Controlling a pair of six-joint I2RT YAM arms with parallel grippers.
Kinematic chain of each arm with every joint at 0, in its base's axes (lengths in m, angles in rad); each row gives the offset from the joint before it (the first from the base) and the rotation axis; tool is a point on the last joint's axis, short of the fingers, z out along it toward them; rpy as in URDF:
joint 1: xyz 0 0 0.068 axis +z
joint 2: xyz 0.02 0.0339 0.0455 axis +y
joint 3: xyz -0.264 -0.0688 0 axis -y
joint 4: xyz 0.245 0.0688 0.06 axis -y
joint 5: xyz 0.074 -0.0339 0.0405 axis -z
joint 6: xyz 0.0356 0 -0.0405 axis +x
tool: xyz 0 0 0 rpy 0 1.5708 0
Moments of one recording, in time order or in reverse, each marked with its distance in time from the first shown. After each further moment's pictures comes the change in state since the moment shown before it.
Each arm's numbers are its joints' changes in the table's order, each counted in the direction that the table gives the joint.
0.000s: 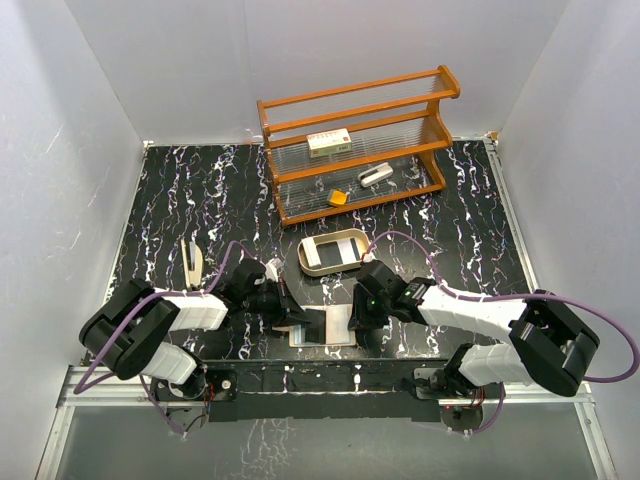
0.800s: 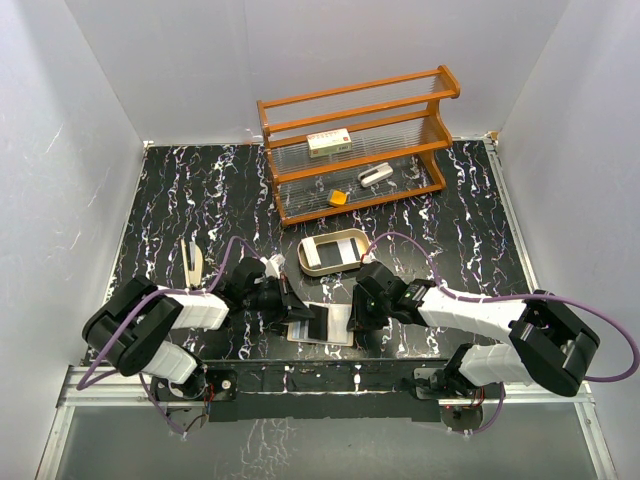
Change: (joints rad) left arm 0.000 0.020 0.000 0.095 0.017 0.003; right arm 0.010 -0.002 -0.012 0.023 0.002 0.008
